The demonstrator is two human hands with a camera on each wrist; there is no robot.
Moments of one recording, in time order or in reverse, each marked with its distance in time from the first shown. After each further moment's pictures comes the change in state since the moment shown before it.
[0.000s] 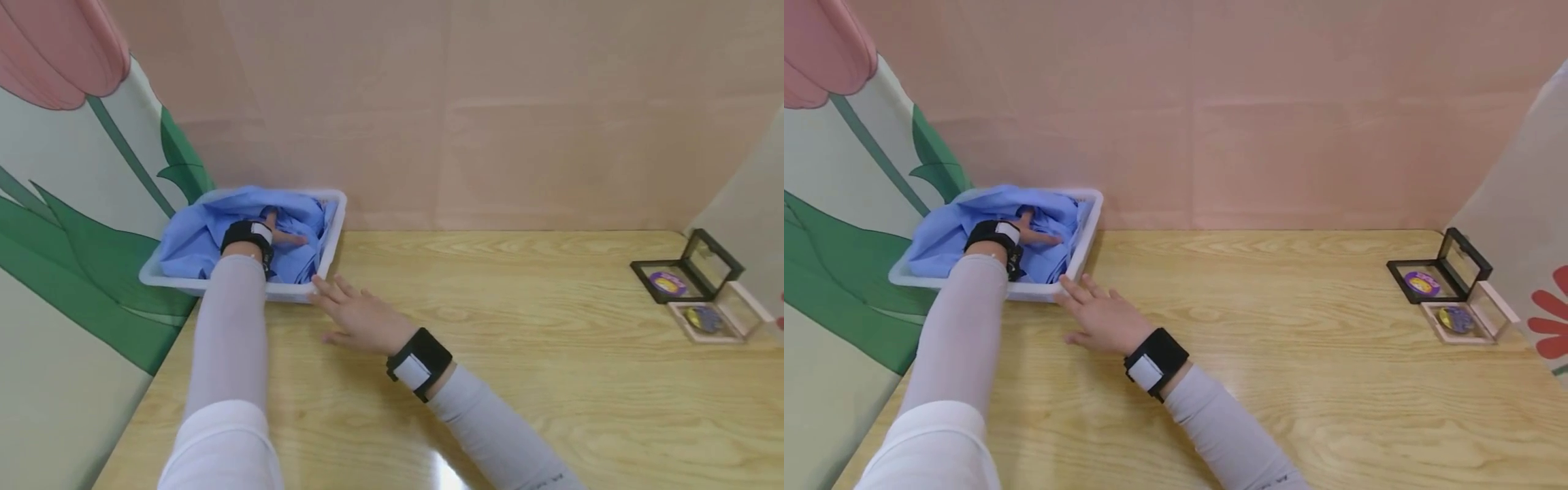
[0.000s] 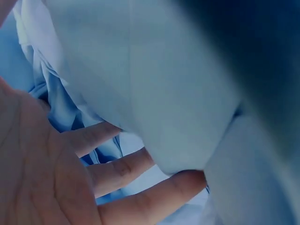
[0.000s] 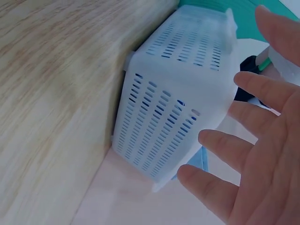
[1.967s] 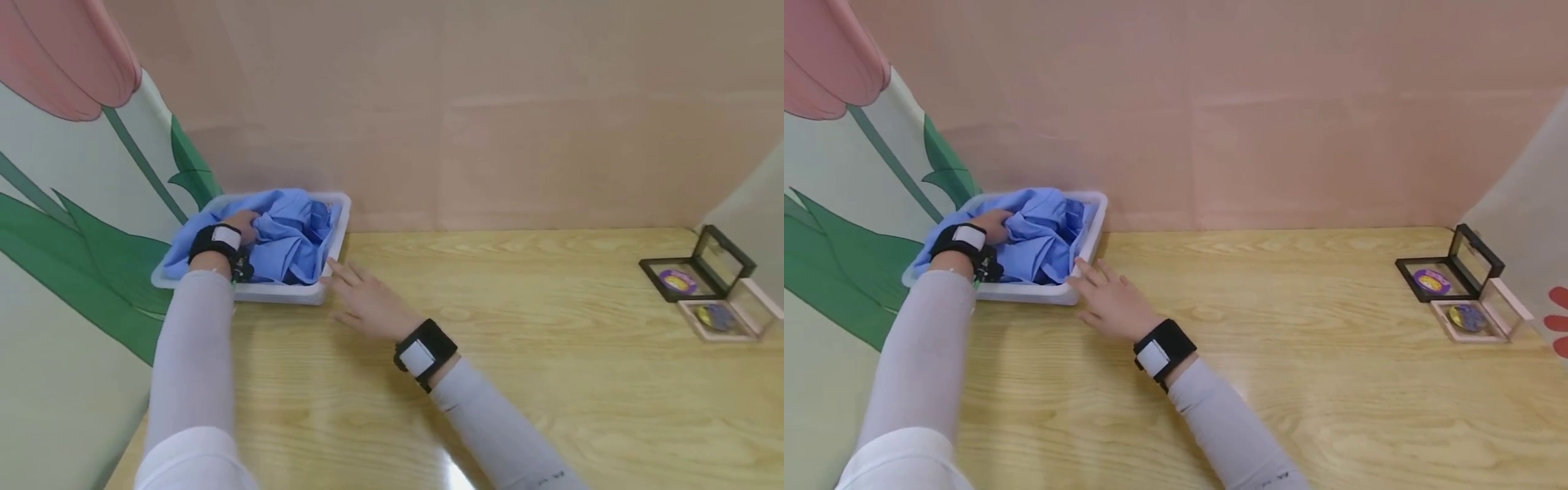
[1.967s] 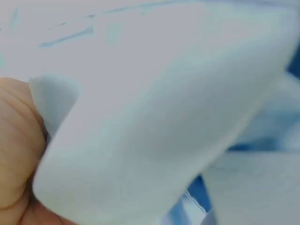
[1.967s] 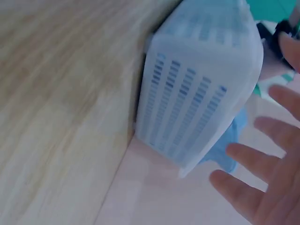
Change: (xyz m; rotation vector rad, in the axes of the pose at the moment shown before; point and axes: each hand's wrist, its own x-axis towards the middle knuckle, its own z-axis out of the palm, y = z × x) left_hand 0.089 -0.120 -0.021 0.084 0.223 0.352; right_hand 0.022 0.015 0.009 0.040 0.168 -0.025
